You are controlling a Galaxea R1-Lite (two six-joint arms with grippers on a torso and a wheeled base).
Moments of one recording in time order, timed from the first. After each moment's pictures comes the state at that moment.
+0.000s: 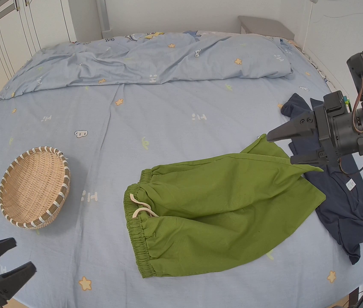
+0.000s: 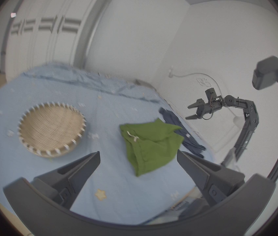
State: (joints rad) left arm -0.04 0.49 -0.41 0.13 -0.46 -0.21; right arm 0.40 1.55 -1.37 0.49 0.44 0.51
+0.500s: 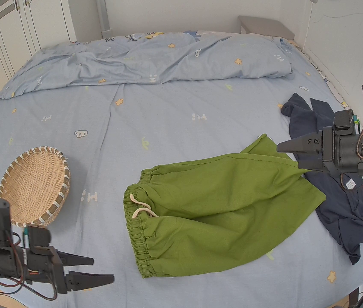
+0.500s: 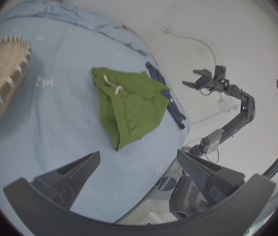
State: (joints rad) left arm -0.23 1.22 -0.26 -0.30 -0.67 -0.19; right arm 0.36 1.45 -1.05 0.14 0.37 0.49
